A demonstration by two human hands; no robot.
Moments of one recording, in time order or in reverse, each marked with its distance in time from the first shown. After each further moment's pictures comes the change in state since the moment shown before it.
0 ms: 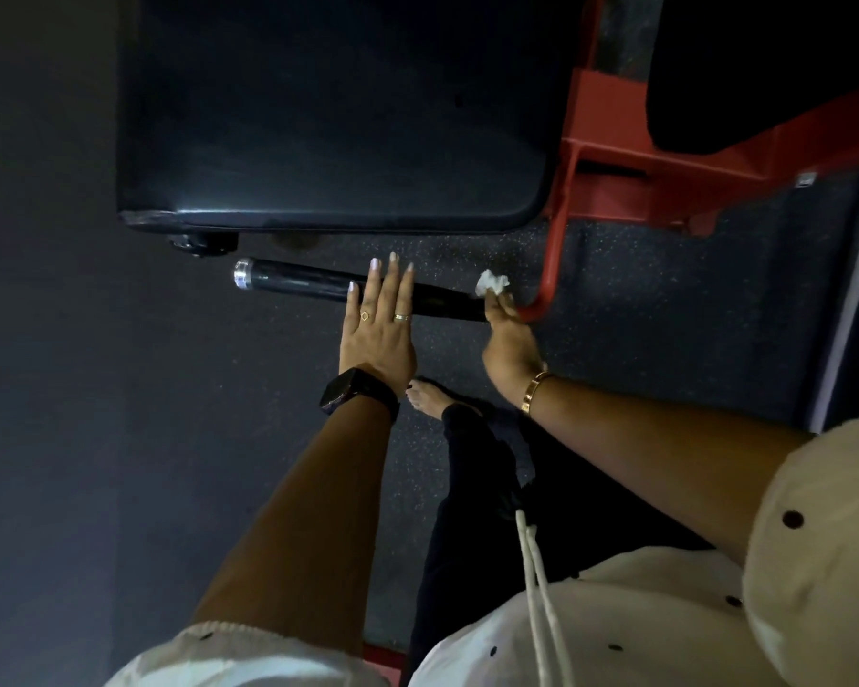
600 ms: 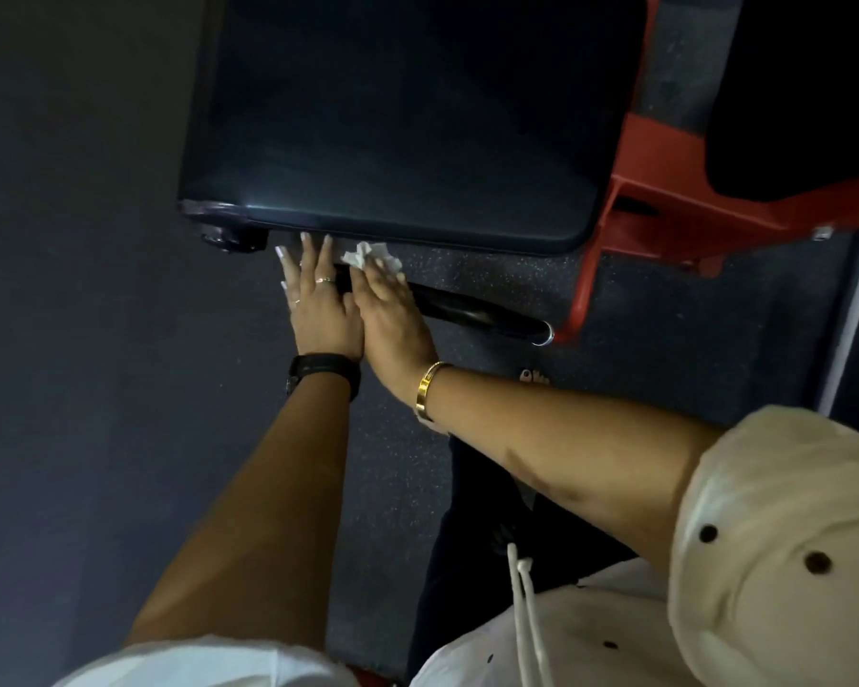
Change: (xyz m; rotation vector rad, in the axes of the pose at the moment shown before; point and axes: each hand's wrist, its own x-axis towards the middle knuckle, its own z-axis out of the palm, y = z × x) left_hand 0.015 -0.102 -0.015 -0.841 0.326 -0.385; right_hand -0.005 -0.175 0.067 -0.219 0.156 -0.540
